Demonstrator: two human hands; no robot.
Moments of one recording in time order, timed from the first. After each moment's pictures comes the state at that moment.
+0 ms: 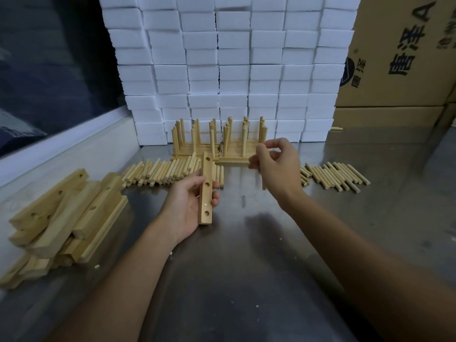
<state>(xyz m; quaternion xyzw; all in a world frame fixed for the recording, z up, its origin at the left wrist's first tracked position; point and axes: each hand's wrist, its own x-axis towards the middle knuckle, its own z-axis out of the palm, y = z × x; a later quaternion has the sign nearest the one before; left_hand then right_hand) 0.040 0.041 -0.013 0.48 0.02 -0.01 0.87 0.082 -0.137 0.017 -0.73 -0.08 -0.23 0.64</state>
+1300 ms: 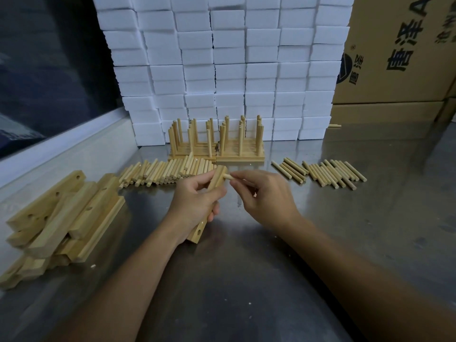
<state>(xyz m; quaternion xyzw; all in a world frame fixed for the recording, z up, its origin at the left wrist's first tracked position) 0.033 0.024 -0.014 0.73 -0.05 0.10 0.68 0.055 -0.146 -0.017 -0.83 -0.31 -0.34 0.33</state>
